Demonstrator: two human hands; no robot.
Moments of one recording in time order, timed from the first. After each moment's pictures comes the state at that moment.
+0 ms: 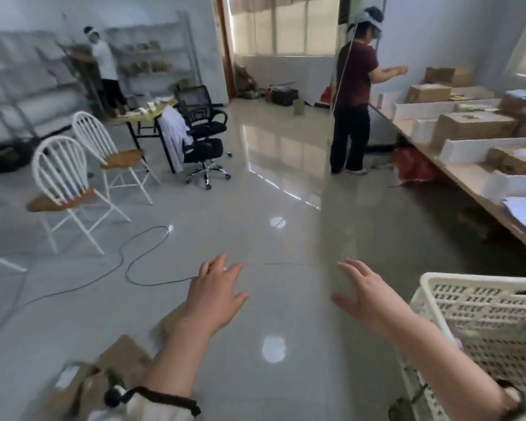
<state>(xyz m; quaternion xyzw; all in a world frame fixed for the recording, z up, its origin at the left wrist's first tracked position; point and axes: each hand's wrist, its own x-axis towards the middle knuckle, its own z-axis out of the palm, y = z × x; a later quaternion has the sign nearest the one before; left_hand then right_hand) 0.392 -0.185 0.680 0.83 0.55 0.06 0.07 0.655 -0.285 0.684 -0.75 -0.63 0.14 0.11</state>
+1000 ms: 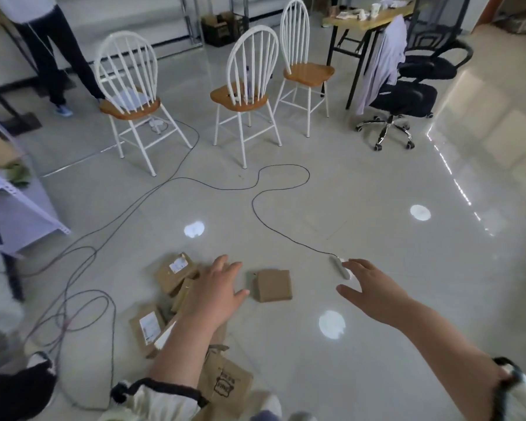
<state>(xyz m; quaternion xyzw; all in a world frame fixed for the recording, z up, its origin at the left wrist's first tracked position) 0.117 0.059 0.562 0.55 0.82 0.05 0.18 0.391 0.181 0.595 -0.51 -0.82 0.26 -0.07</state>
